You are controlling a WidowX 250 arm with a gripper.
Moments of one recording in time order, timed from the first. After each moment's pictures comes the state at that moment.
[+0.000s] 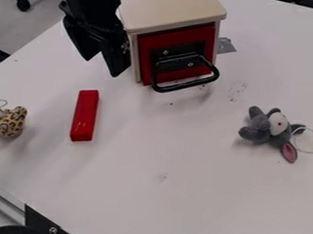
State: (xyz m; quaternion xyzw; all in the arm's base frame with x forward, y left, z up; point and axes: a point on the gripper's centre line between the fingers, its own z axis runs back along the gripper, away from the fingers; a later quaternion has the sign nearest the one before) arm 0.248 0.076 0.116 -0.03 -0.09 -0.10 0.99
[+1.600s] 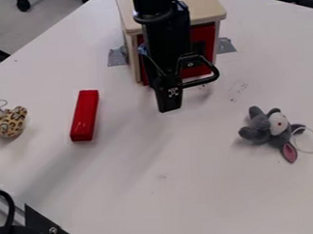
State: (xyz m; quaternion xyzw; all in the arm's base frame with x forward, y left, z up) arm 0.271 0.004 0.071 -0.04 -0.03 -0.37 0.93
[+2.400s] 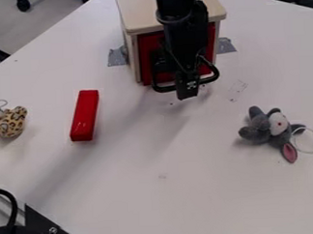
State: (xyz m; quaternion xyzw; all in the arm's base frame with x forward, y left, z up) arm 0.322 0.003 0.057 0.01 -0.09 -0.38 0.92
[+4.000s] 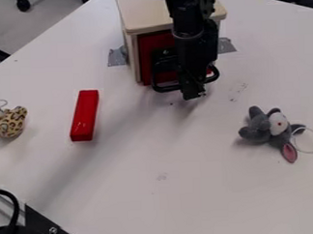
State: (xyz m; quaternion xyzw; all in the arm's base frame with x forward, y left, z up) arm 0.344 0.002 0.021 0.01 -0.07 -0.37 0.93
